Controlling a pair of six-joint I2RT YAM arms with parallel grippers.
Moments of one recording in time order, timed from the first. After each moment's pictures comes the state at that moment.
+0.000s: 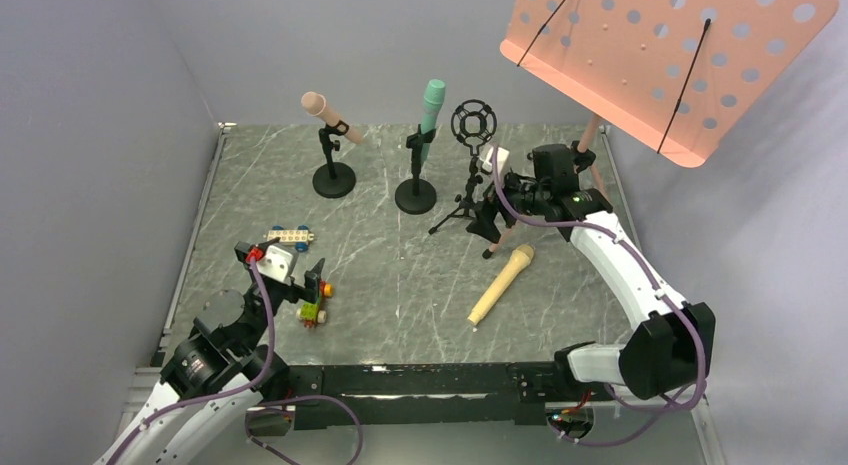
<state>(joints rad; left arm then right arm) -0.71 0.15 0.51 -0.39 -0.36 0.16 0.31 1.30 1.14 -0.54 -0.70 -0.53</state>
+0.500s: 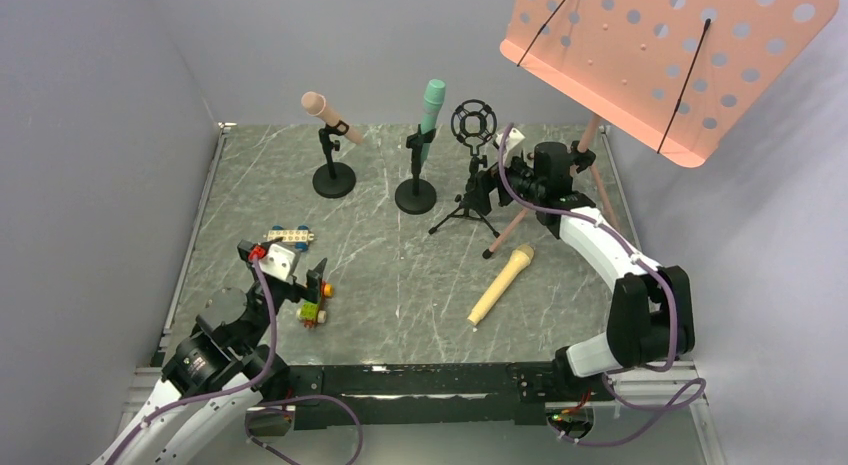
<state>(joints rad) -0.71 0.17 0.51 -0.38 -0.36 0.16 0.22 1.43 0.99 -0.01 -0.54 -0.19</state>
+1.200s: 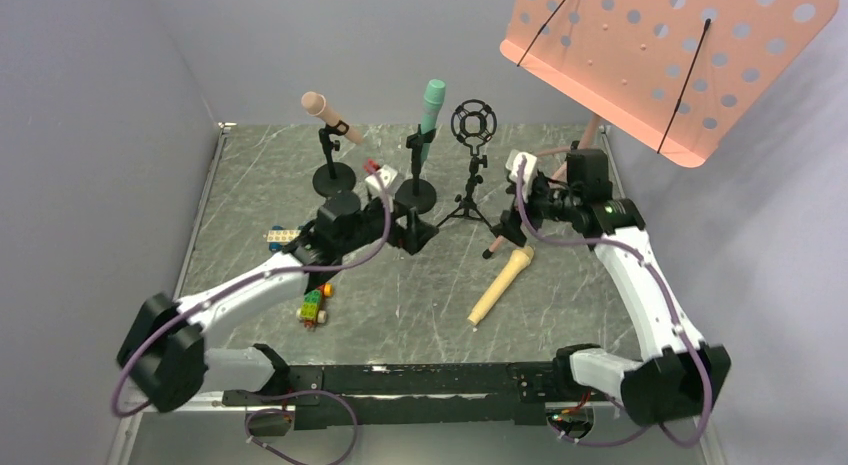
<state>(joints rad) -0.71 1.17 0.74 0.24 0.20 -0.29 0.15 1.22 1.14 -0.62 -0.74 -0.69</state>
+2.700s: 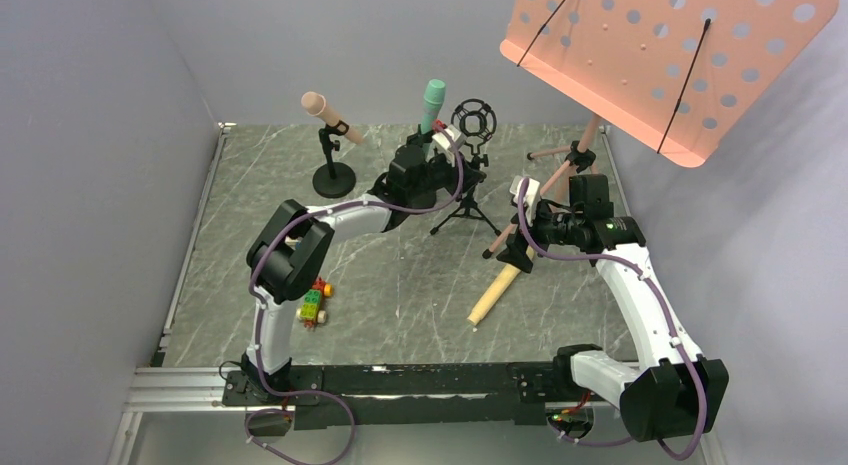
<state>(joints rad) -0.68 2.04 1.40 0.64 0.38 -0.23 0.10 1.08 0.97 -0.76 -0.79 -0.76</state>
